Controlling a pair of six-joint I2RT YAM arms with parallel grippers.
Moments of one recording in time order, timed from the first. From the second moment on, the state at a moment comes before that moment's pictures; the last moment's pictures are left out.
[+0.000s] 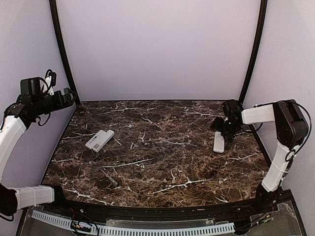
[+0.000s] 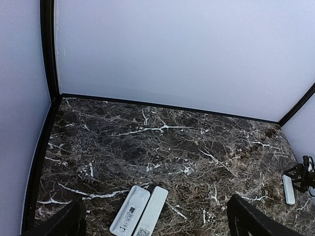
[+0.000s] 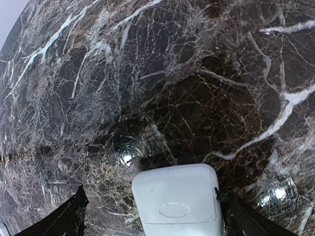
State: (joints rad) left arm 0.05 0.99 1.08 -0.49 0.25 -0.22; right arm 0.24 1.79 1.04 -0.28 0.03 0.83
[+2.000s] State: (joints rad) left arm 0.05 1.01 1.07 -0.49 0.25 -0.22; right arm 0.39 1.85 1.18 -0.65 0.23 0.58
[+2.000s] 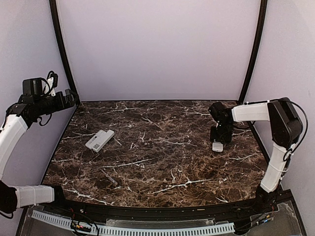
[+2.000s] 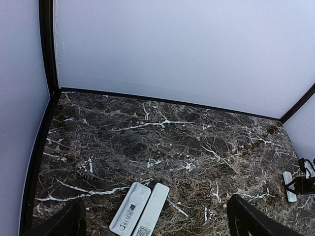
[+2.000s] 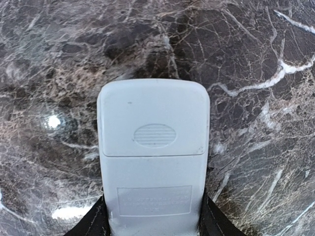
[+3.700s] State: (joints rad) left arm -0.61 1.32 0.80 -0.05 0.65 -0.93; right arm 1.11 1.73 1.46 -0.61 -0.07 -0.01
